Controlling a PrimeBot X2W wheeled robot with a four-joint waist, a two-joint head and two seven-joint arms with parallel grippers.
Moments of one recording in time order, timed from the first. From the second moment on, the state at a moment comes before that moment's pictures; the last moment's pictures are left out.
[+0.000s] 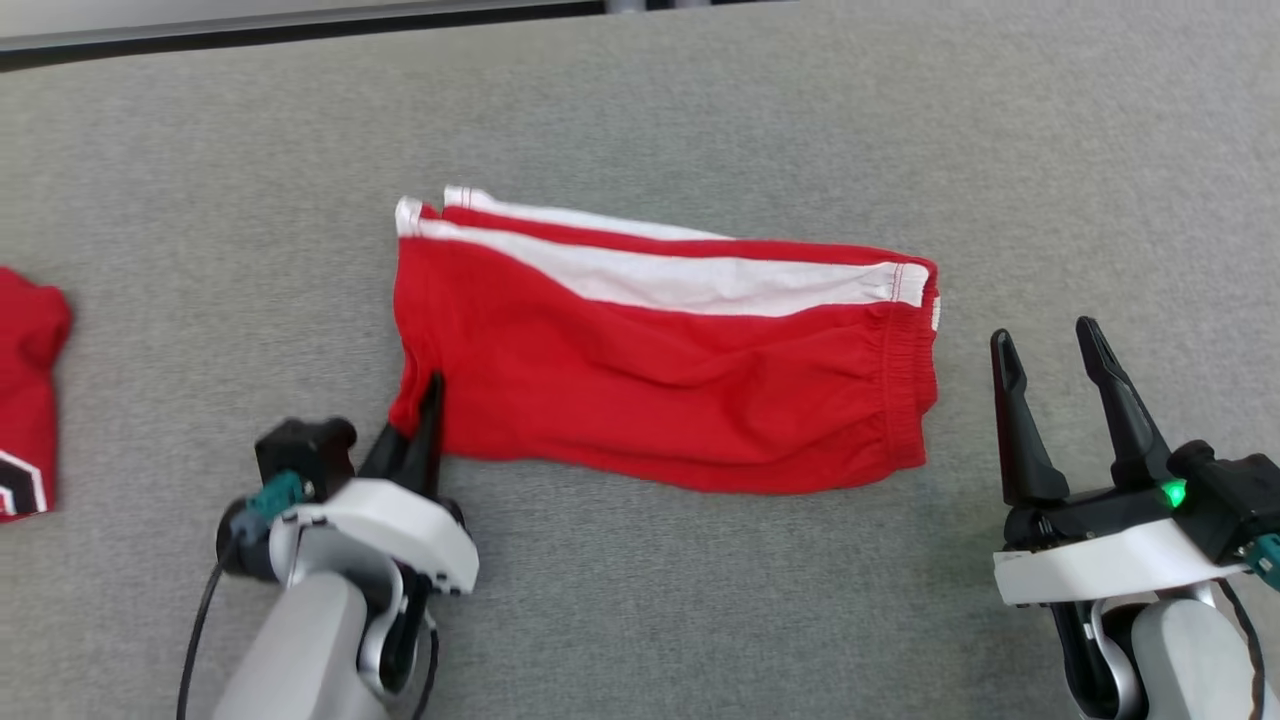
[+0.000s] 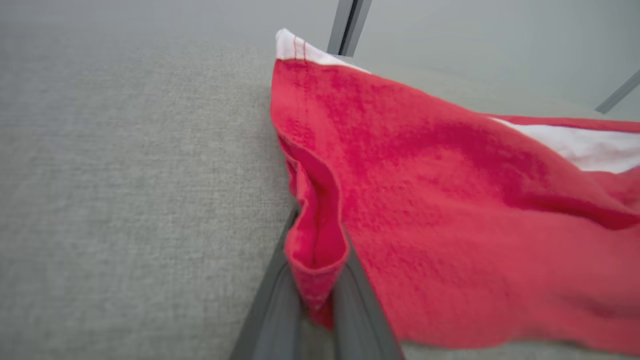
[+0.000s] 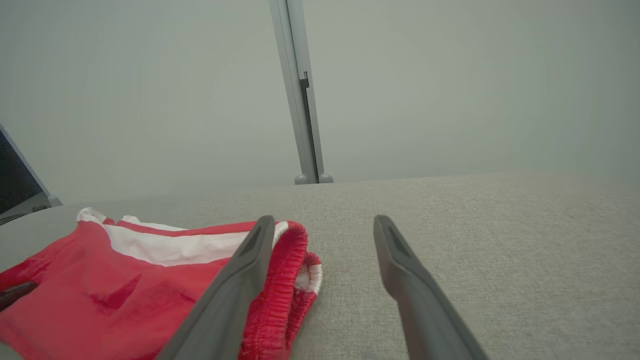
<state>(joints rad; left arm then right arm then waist) -0.39 0.09 -0.26 0.58 -0.43 -0.03 -0.20 -0.18 -0.14 0.13 0.10 0.25 0.13 -0.23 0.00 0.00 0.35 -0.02</state>
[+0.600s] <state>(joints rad) -0.18 0.14 -0.20 0.19 -0.33 0.13 -0.26 -0.11 -0.15 0.10 0.05 0.22 0.13 -0.17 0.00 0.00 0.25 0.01</state>
